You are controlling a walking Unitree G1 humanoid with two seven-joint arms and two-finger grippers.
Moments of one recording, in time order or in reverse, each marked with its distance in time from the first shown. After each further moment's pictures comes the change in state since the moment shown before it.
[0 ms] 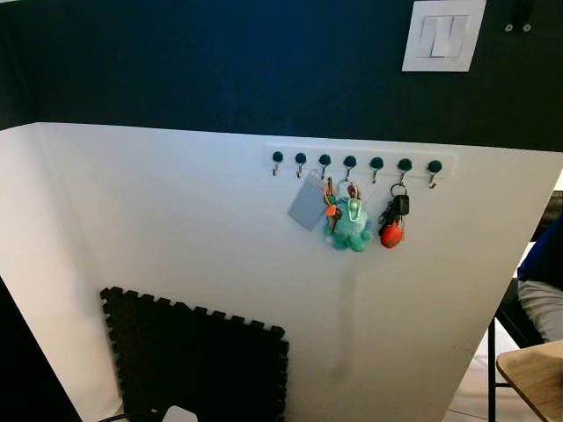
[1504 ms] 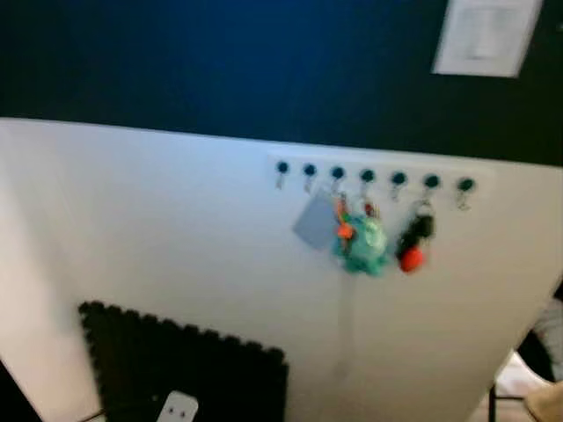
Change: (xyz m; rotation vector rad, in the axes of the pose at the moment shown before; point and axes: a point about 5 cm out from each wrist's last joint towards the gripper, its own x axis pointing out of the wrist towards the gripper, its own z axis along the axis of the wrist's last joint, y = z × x) left arm 0.002 0.002 0.007 -0.054 -0.031 -0.008; right arm 0.001 -0.002 0.006 -0.011 -0.015 -0.003
